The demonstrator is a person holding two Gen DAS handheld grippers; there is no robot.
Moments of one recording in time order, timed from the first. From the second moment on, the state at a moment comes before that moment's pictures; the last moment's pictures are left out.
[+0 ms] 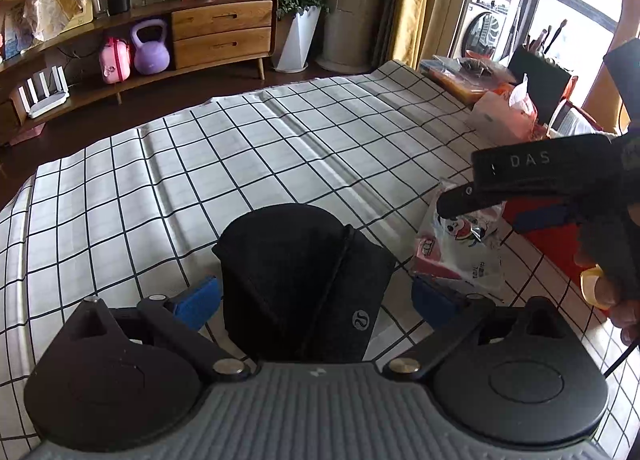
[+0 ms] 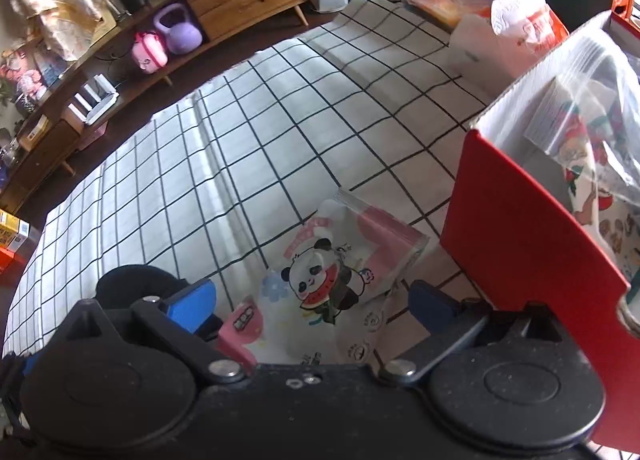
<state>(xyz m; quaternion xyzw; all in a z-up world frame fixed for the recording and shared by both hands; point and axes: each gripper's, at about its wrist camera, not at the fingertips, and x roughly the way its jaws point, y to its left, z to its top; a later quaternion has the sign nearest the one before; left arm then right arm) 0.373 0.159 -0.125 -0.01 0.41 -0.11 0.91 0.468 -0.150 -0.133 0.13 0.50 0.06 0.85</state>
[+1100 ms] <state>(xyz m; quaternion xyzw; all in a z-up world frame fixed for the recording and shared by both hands) 0.378 0.165 -0.156 -0.03 0.42 -0.10 0.90 0.460 -0.141 -0.151 0.03 0.50 0.10 0.86</state>
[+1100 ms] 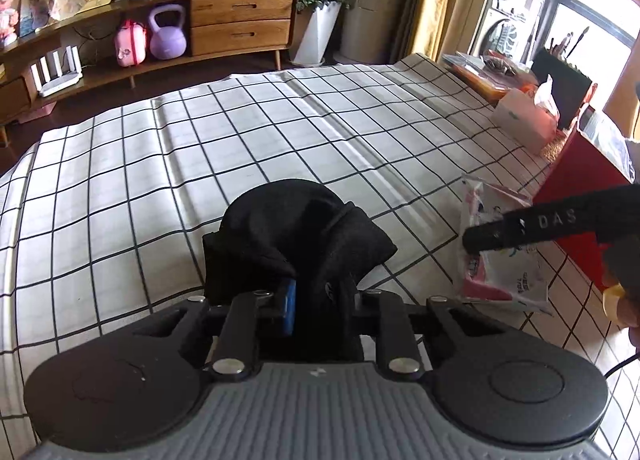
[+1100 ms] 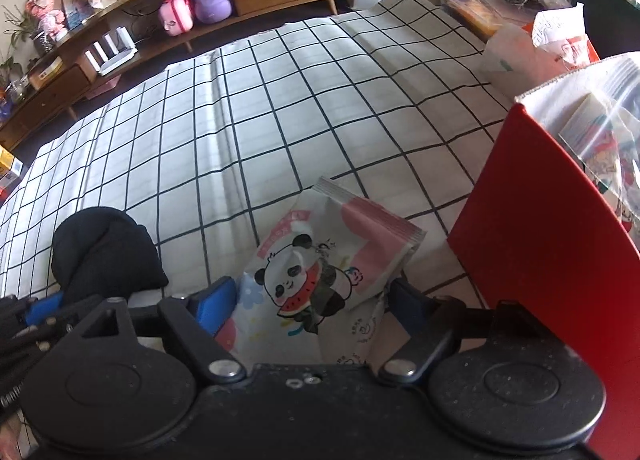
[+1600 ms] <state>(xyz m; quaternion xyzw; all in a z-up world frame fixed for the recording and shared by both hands) 0.344 0.197 -0.137 -0.07 0.40 -0.06 0.91 0.412 -0.168 -0.118 0.03 0.46 0.17 0.87</state>
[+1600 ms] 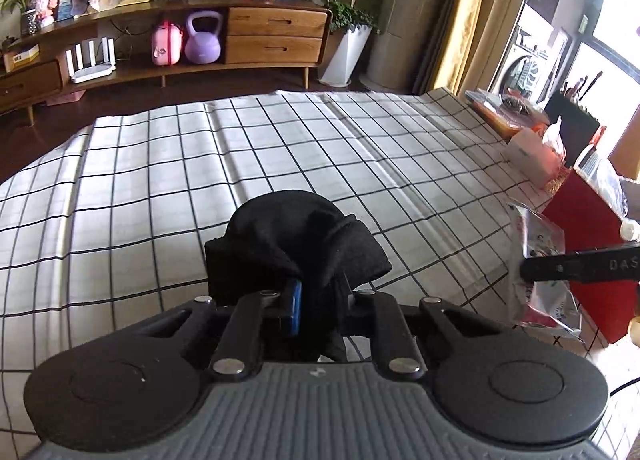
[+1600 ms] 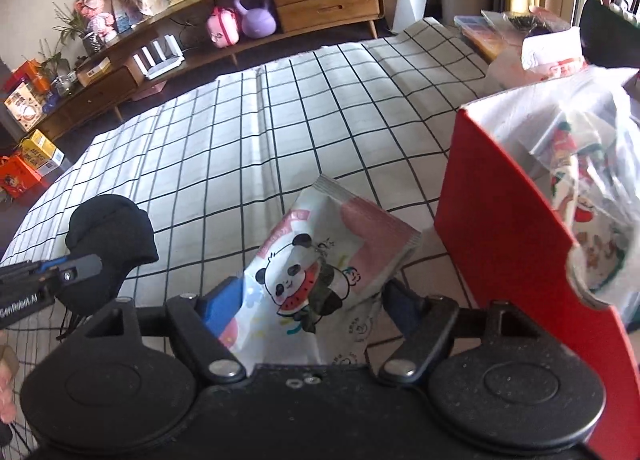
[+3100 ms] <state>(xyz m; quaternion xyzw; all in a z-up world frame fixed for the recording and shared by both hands) 0.235 0.025 0.061 -0.06 0.29 -0.16 0.94 0.293 -0.369 0.027 0.04 0.36 0.17 0.92</state>
